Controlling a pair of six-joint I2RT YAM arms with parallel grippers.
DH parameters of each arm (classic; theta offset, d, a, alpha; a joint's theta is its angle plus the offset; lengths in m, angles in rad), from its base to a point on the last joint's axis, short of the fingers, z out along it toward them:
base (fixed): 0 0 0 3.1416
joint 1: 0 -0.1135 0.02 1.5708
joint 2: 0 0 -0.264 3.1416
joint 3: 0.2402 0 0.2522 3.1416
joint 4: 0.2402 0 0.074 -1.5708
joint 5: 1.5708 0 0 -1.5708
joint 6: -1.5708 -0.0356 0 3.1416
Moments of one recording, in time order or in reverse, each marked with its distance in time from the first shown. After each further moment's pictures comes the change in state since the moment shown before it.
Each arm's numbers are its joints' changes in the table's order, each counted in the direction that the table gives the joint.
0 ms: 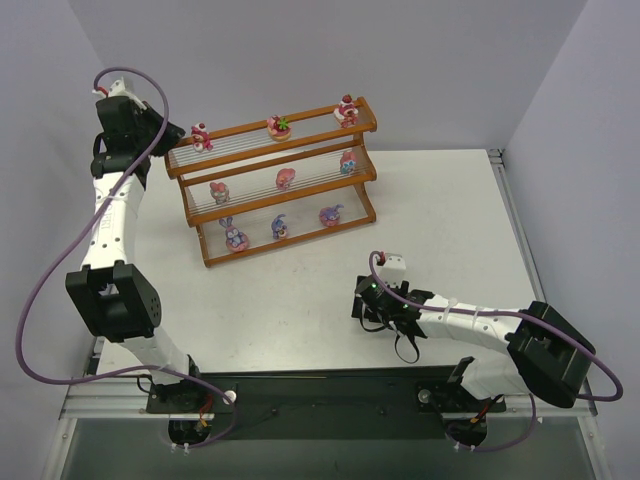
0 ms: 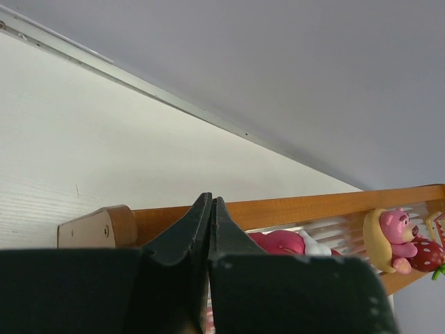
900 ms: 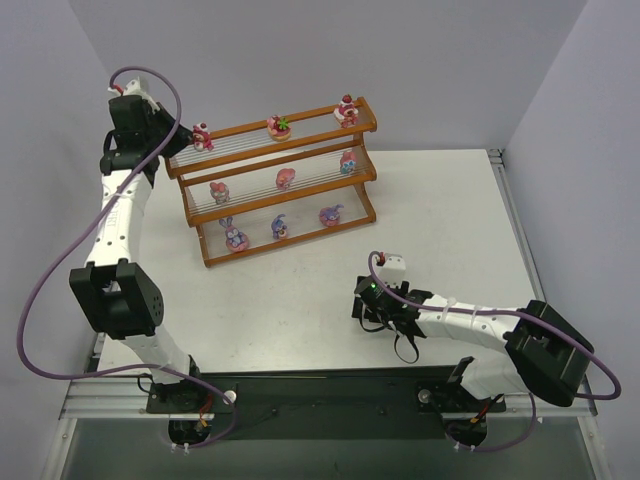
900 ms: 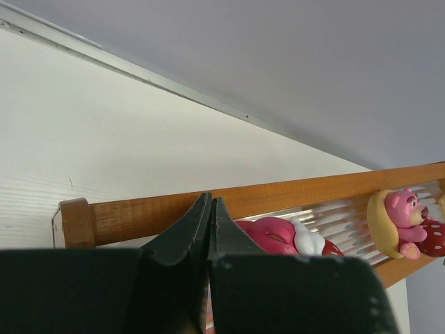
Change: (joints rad) left arm 0.047 0.015 0.020 0.040 0.000 -0.045; right arm 0.000 0.008 0.000 0.000 0.007 -0.001
